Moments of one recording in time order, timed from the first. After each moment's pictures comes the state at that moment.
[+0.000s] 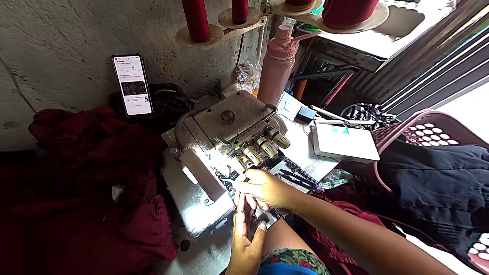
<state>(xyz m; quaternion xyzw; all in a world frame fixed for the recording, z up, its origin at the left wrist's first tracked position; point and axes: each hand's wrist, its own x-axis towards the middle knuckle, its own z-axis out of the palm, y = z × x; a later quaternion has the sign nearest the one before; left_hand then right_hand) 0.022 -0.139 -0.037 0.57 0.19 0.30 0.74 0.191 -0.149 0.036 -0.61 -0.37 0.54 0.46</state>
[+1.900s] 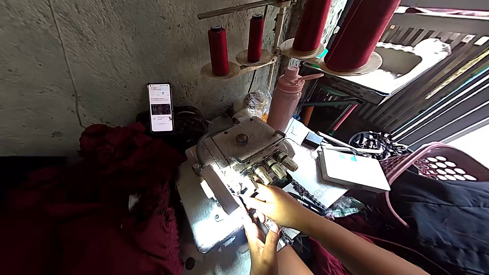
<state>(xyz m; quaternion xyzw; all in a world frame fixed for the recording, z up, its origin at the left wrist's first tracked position) 0.074 -0.147 -0.024 0.46 0.18 0.44 0.75 0.198 -0.146 0.047 -0.71 -0.48 0.39 0.34</state>
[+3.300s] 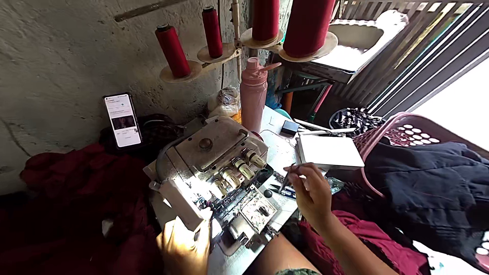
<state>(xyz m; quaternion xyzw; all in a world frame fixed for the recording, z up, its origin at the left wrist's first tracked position) 0.018 -0.054 0.008 0.85 0.33 0.42 0.03 0.242 -0.215 -0.013 -0.67 -0.43 -0.17 0.58</state>
